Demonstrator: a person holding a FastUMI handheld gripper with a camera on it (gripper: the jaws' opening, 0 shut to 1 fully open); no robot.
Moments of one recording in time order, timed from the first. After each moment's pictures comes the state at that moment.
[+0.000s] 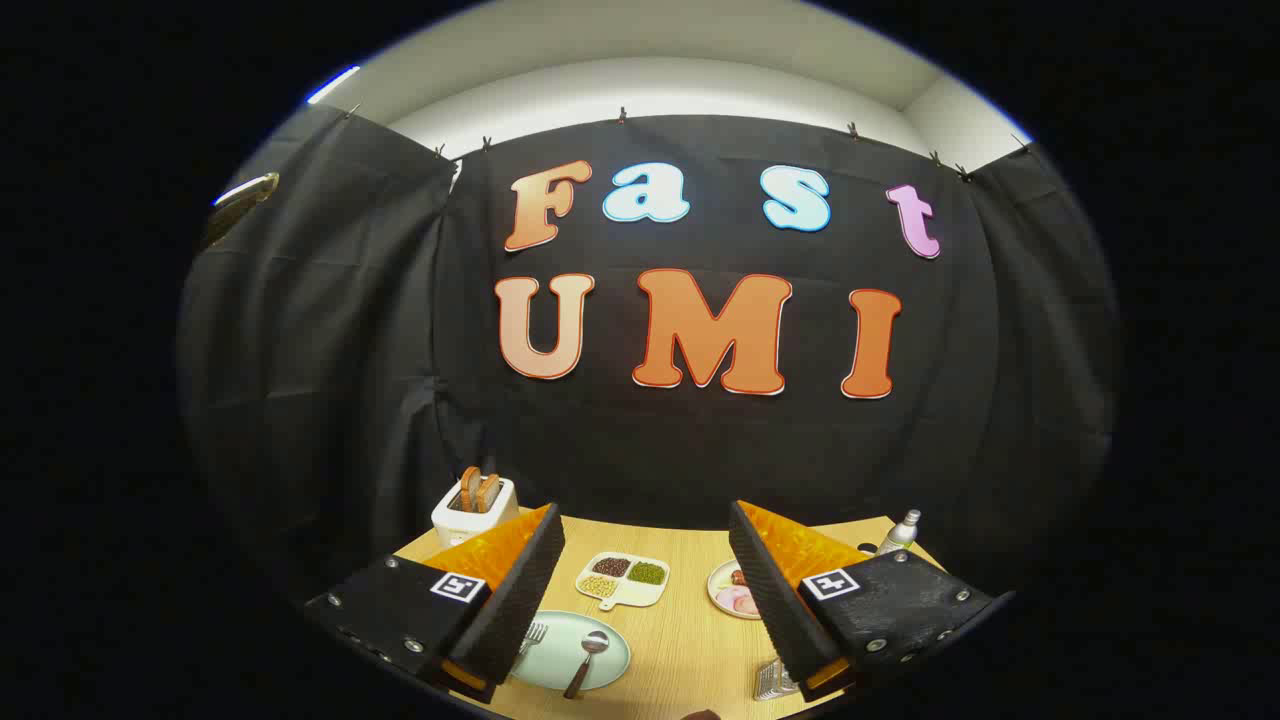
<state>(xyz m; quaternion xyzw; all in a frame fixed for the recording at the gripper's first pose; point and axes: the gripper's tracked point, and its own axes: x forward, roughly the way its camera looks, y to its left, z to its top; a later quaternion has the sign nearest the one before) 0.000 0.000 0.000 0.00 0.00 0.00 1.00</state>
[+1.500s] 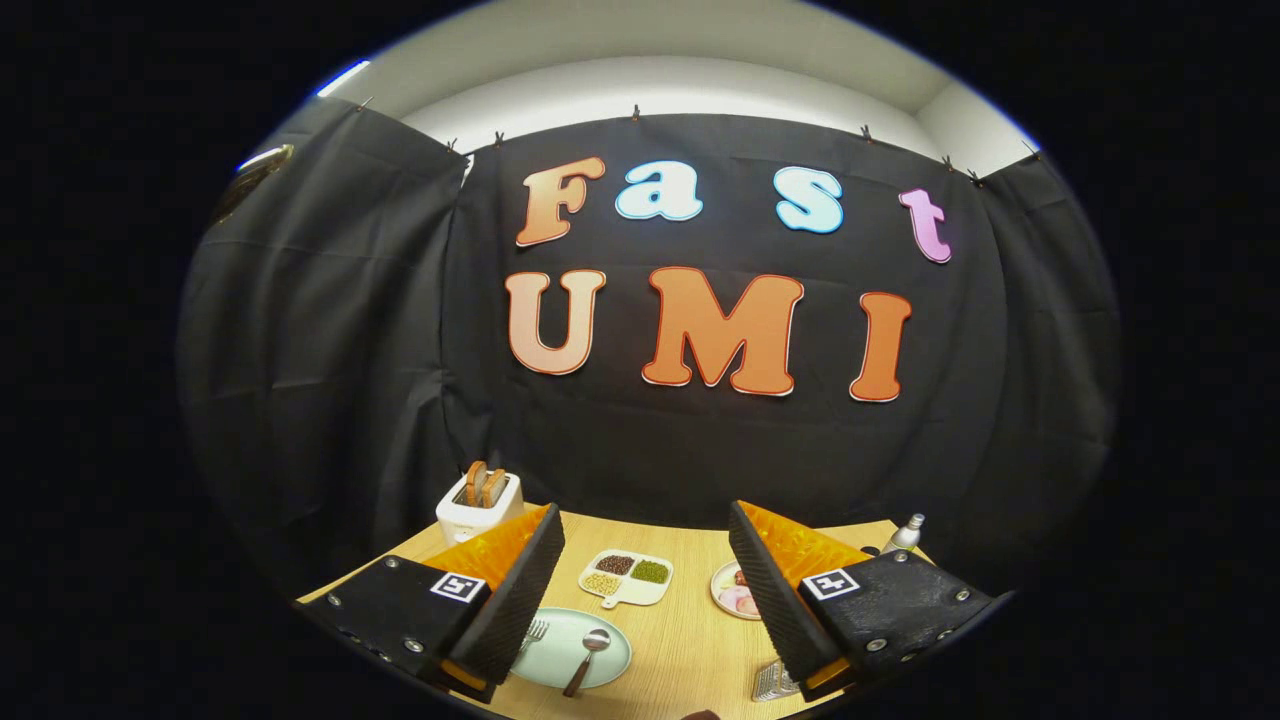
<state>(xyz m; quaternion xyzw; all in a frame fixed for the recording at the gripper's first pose) 0.000 0.010 -0.003 -0.02 0.00 0.01 1.00</state>
